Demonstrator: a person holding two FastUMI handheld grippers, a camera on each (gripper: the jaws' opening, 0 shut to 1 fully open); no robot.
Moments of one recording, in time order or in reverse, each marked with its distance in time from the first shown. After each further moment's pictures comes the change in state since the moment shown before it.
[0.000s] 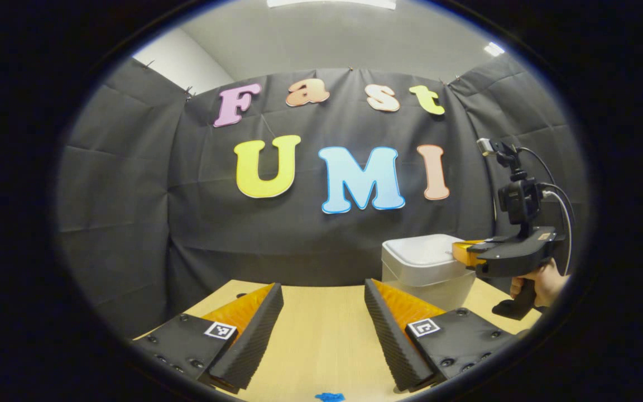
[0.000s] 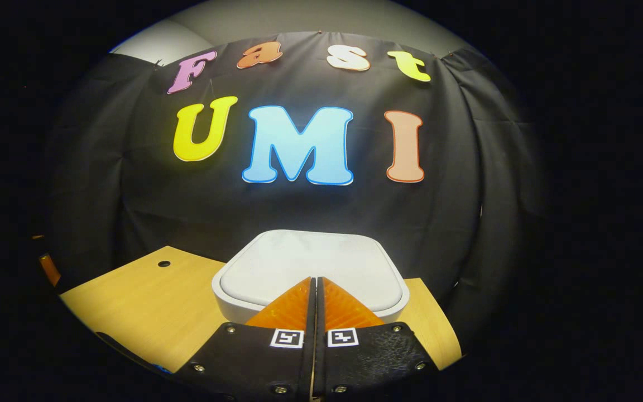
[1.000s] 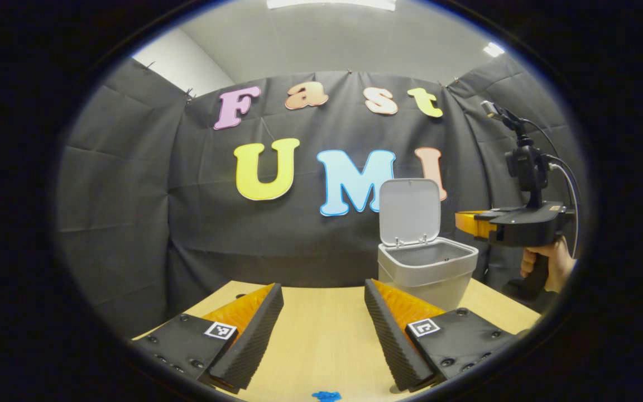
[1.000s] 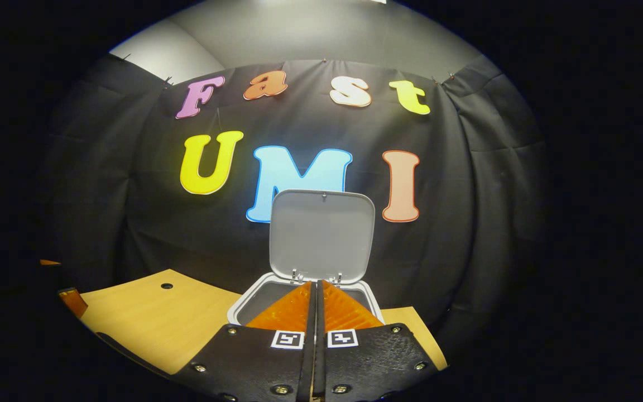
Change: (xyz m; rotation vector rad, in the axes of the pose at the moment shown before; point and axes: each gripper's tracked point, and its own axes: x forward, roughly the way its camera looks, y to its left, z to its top) left arm -0.018 -0.011 0.004 -0.003 -0.012 -0.007; right arm -0.036 -0.008 0.070 -0.005 -0.174 0.007
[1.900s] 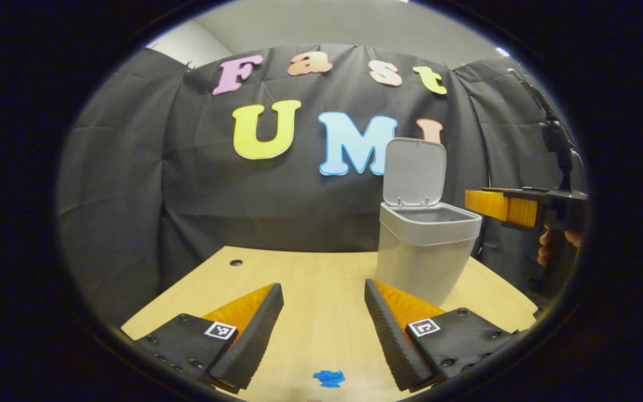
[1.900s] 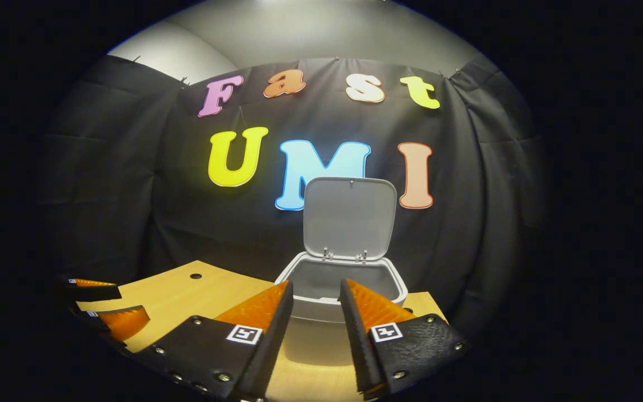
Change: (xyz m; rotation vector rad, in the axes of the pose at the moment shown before) left arm 0.003 0.023 -0.091 -0.063 0.215 -0.036; right arm -0.057 0.047 -0.033 0.015 0.062 0.110
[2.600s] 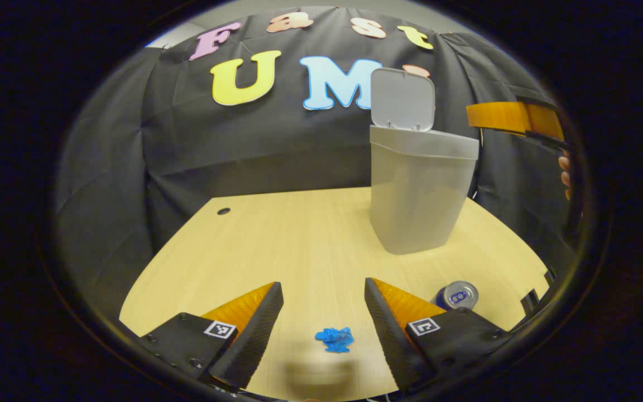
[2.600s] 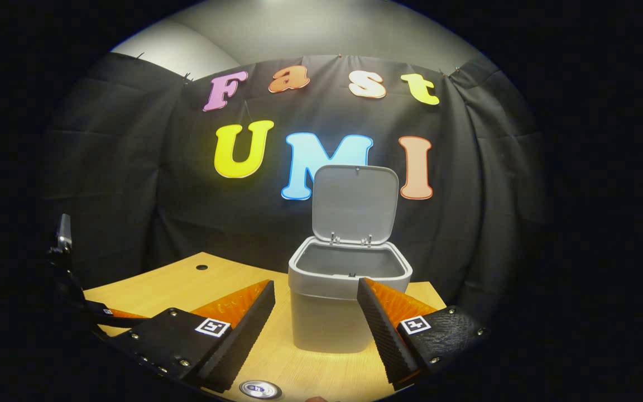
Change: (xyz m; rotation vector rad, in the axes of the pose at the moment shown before) left arm 0.005 -0.003 -0.135 0.082 0.294 -0.054; right arm -0.030 0.014 -0.029 -0.017 0.043 -0.016
